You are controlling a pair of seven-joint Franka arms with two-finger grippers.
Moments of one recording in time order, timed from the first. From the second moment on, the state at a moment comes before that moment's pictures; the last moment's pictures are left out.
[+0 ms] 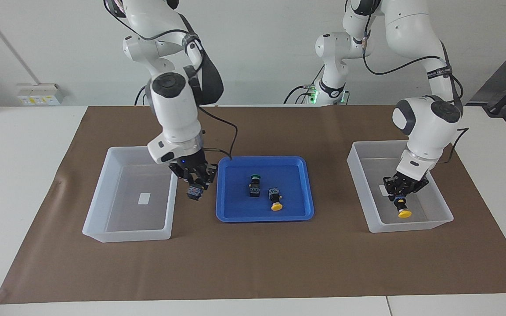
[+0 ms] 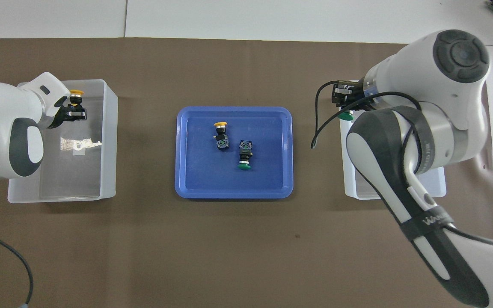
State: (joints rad) left arm -0.02 0.34 0.03 -1.92 -0.01 2.49 0.07; right arm 0.24 0.27 -0.06 -1.61 0.02 2.04 0.37
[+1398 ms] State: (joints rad) left arm -0.05 0.20 0.01 -1.88 -0.01 2.36 0.12; right arm 0.00 0.38 -0.05 -1.91 0.06 2.48 0.14
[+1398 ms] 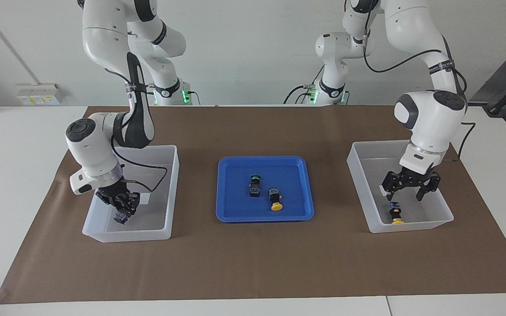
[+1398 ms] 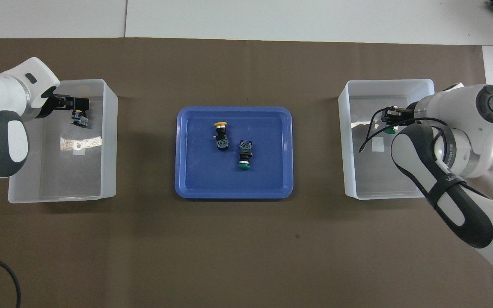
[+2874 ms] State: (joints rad) left arm -0.53 0.40 -0.01 -1.89 -0.01 2.59 -0.64; right arm 0.37 0.30 -0.02 -1.88 0.13 2.40 0.32
